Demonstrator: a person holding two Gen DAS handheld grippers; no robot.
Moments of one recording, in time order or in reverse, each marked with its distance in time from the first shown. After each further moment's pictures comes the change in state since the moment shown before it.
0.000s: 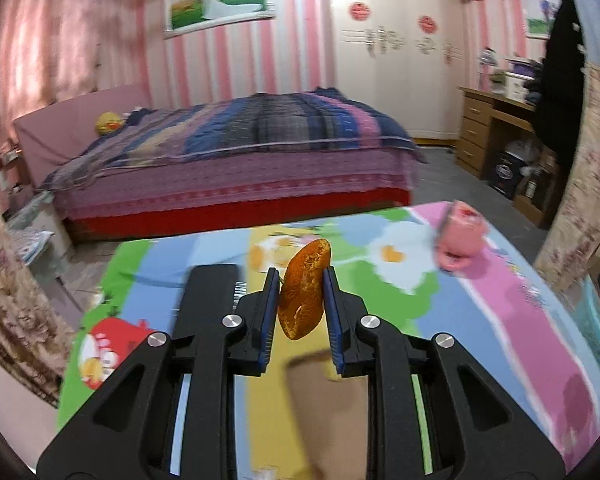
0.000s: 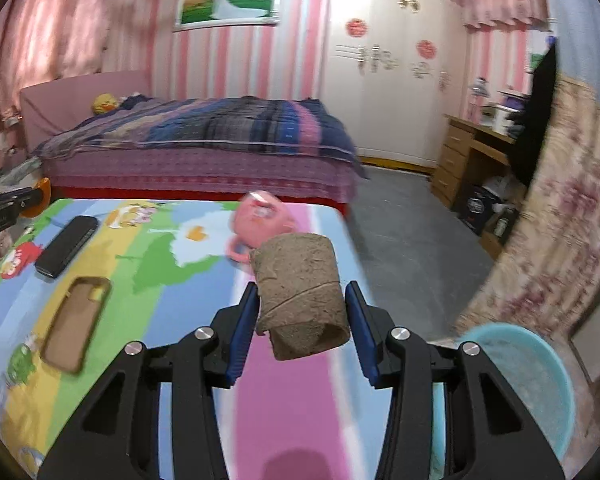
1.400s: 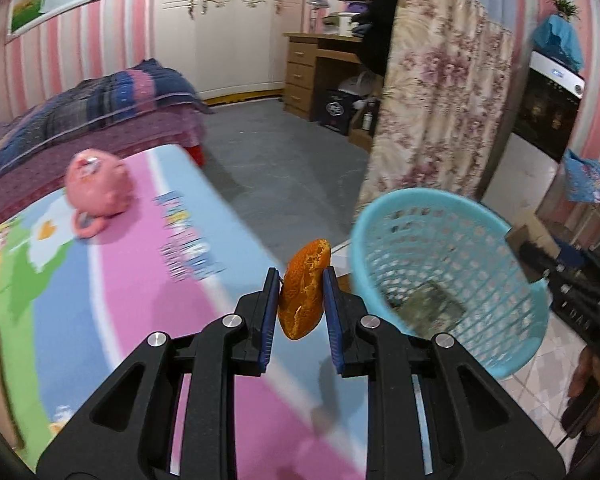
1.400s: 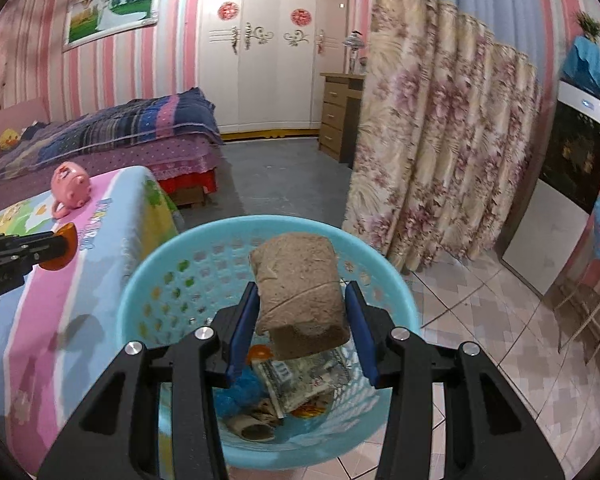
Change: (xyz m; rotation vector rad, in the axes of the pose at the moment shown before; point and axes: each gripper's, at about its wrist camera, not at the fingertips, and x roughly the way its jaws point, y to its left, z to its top) left arm 0.008 -0.334 -0.059 0.215 0.136 -0.515; right arm -0.029 -0.239 -0.118 0.234 0.061 -0.269
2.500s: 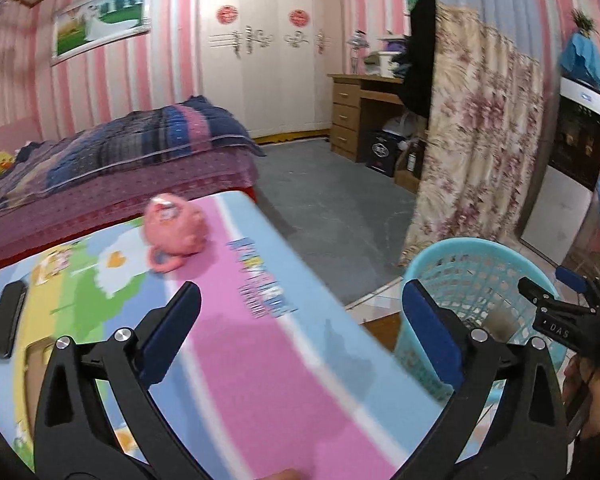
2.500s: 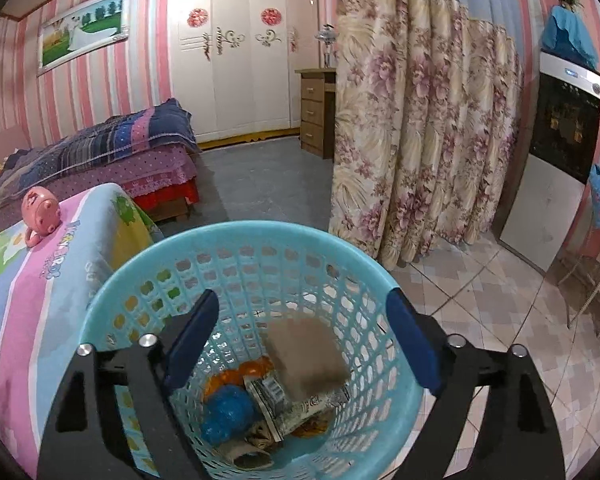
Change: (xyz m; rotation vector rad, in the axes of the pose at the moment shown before) left arm -0.062 0.034 0.008 -0.034 -0.150 0.204; right arm 0.037 -0.010 0.001 0.077 0.000 -0.024
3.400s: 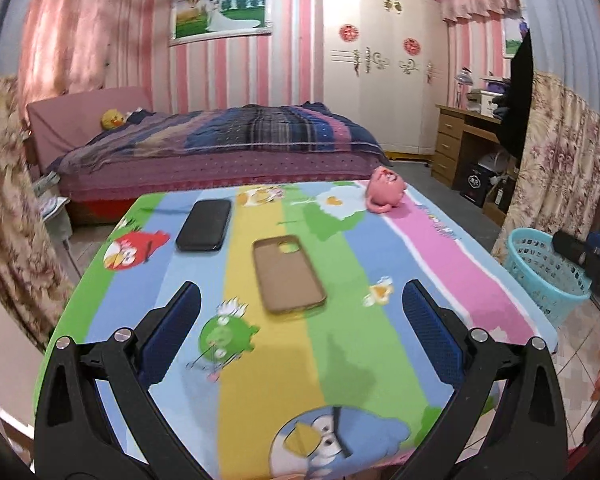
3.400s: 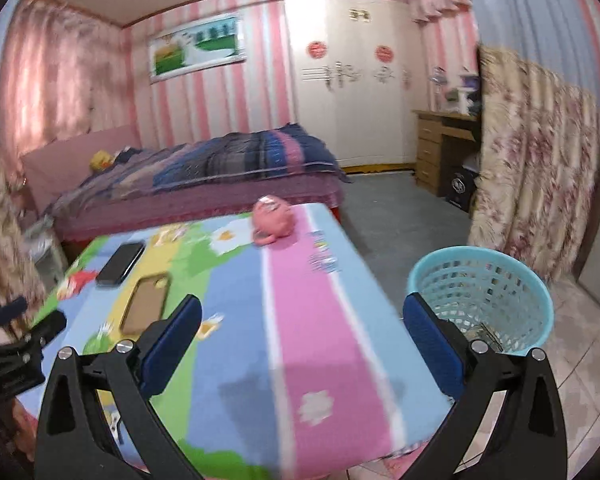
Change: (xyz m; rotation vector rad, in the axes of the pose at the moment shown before) left arm -0.225 0.176 -0.126 -0.200 -0.054 0.305; right arm -0.216 0.206 -0.041 -0.138 -0.114 0.357
